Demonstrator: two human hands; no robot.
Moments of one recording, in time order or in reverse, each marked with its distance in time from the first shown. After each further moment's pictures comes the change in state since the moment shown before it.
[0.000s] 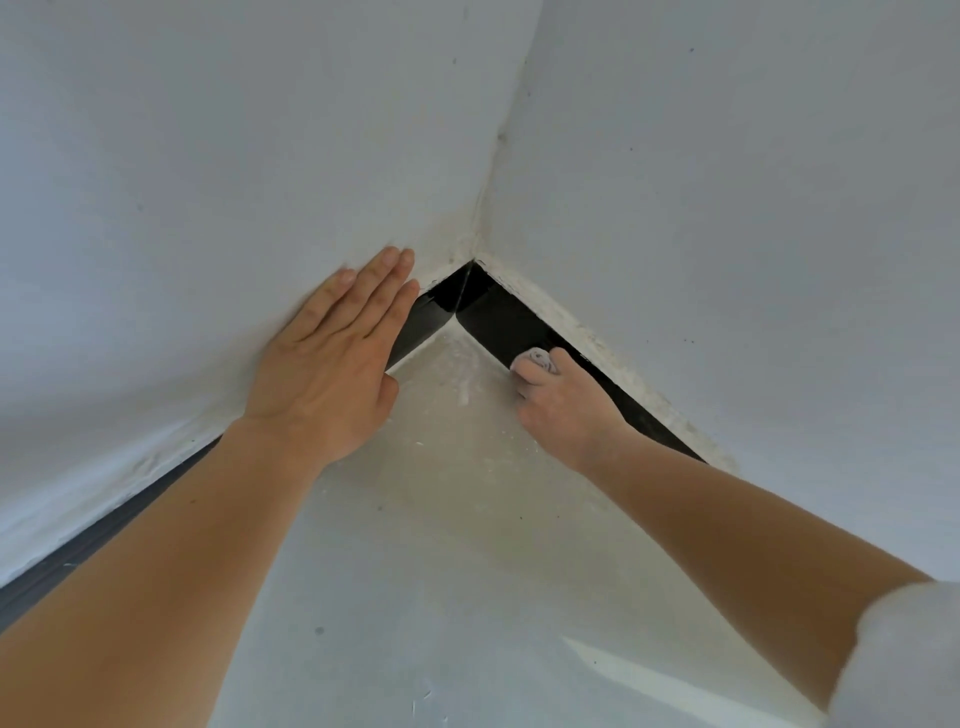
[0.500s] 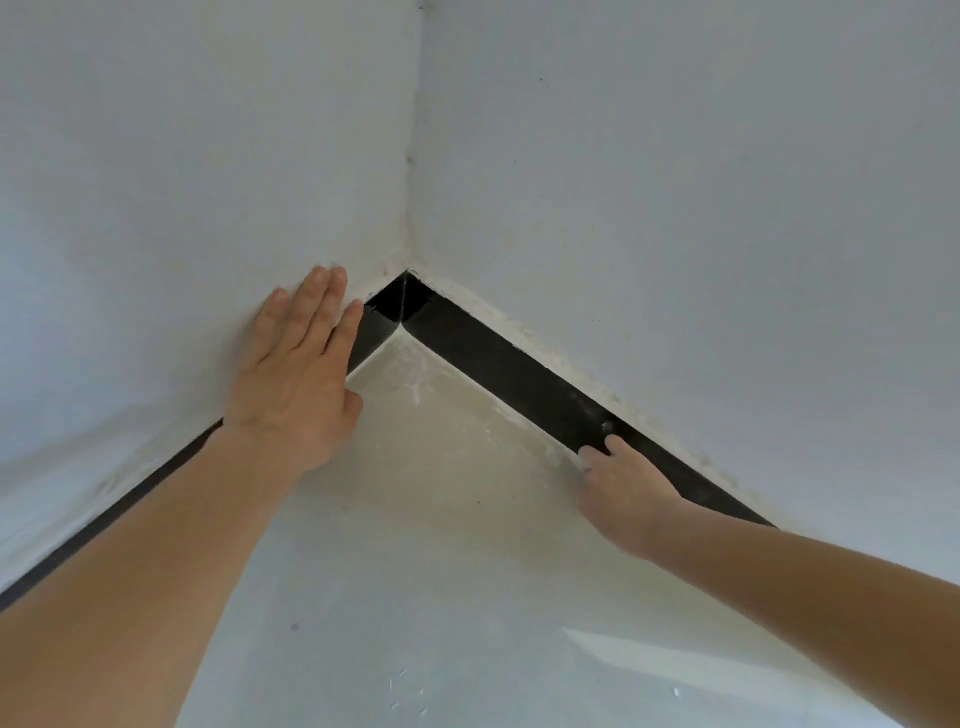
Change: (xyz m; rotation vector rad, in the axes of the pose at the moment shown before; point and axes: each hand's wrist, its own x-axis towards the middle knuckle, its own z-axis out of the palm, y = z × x) left_hand 0.005 0.016 -0.020 -0.084 -0.197 -0.042; right_hand -0.128 -0.011 0.021 0.198 -0.378 -0.050
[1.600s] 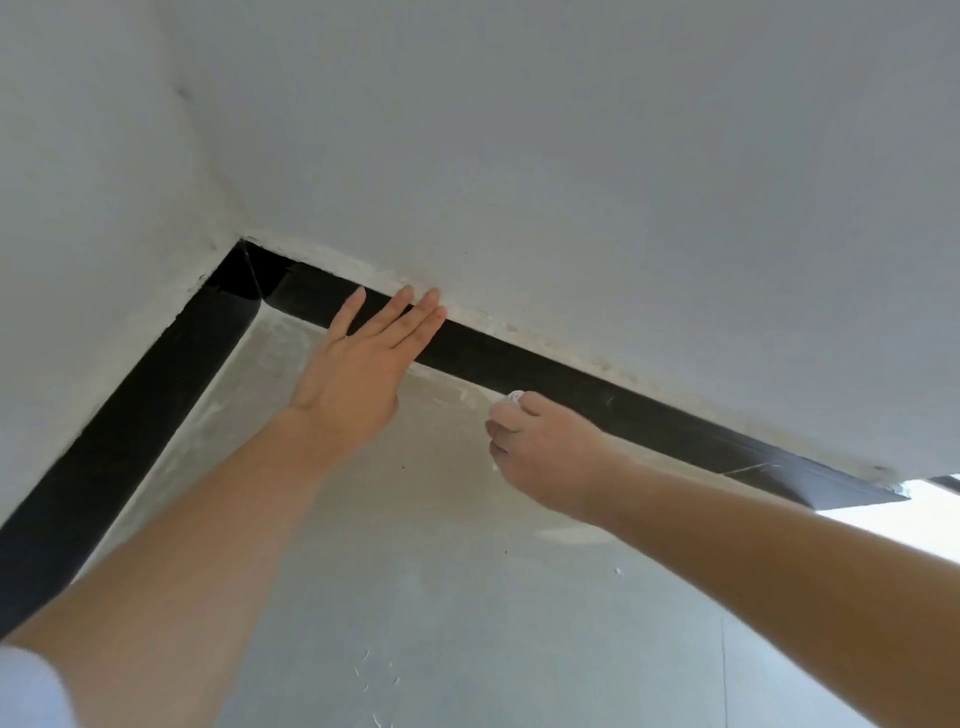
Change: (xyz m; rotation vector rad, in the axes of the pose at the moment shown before) left_hand 0.042 0.106 0.008 -0.288 -0.022 0.601; right_hand -0.021 -0.028 0.015 0.023 0.337 0.077
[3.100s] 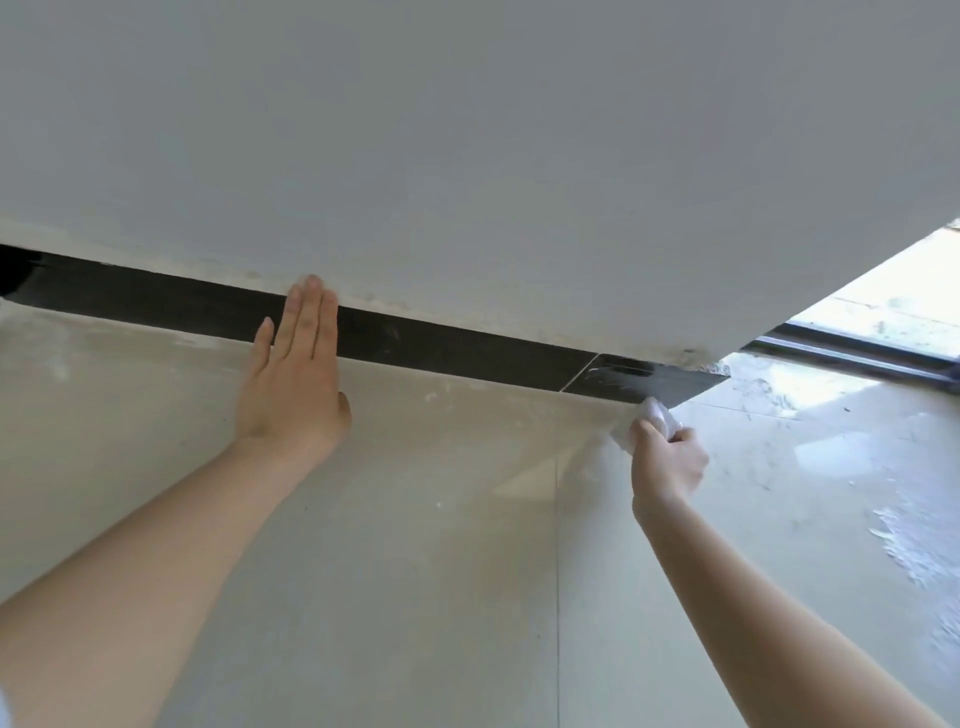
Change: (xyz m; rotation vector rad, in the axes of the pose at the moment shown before) left_hand 0.025 0.184 0.030 -0.108 -0.016 -0.232; right_hand -0.247 -0.022 0.159 1.559 0.579 2.403
